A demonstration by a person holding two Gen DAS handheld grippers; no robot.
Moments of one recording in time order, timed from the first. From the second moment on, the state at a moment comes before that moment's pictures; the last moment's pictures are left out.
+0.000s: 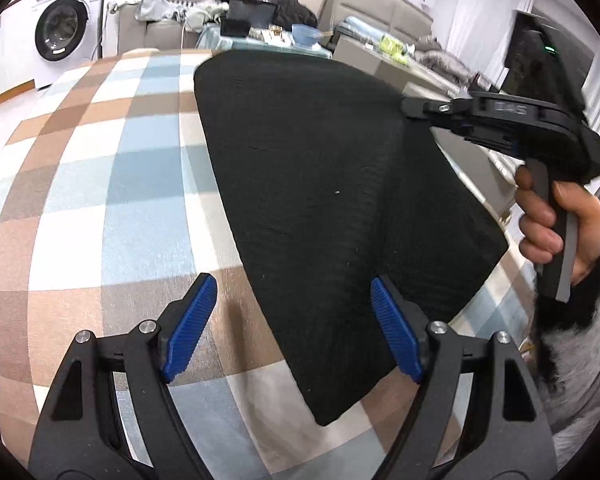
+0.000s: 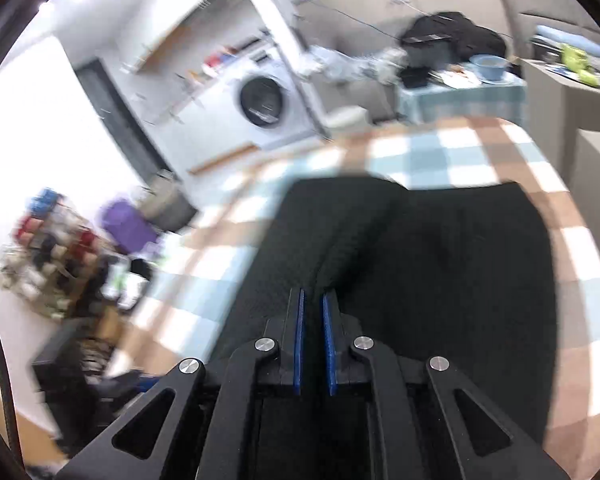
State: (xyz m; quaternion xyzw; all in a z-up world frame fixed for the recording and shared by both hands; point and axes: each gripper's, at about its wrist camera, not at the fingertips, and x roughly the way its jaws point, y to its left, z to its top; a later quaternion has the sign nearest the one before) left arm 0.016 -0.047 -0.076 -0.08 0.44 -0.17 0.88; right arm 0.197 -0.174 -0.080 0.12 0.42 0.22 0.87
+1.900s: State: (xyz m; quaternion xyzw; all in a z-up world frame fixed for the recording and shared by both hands) left arm -0.012 -0.047 -0.077 -0.07 0.43 -0.16 0.88; right arm 0.099 -0.202 -0.109 0.08 0.45 0.28 0.84
